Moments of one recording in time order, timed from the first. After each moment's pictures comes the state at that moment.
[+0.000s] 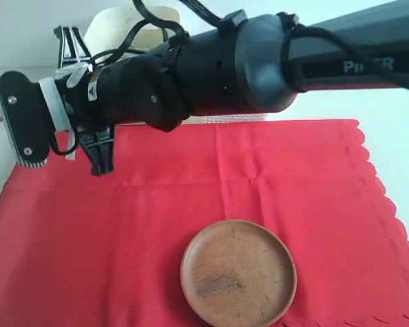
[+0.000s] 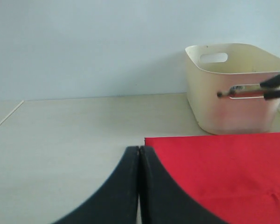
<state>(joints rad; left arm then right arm) 0.00 0.01 0.00 0.02 0.19 0.05 0.94 1.99 -1.42 0.07 0.05 -1.24</state>
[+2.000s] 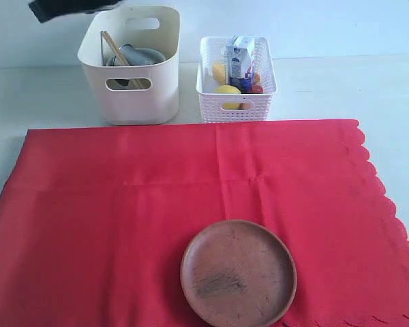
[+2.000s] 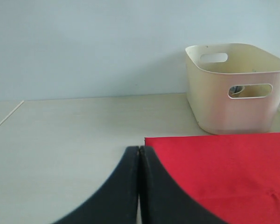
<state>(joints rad) 0.00 0.01 0.00 0.02 0.19 0.05 0.72 2.08 -1.89 0.59 0.43 -0.72</state>
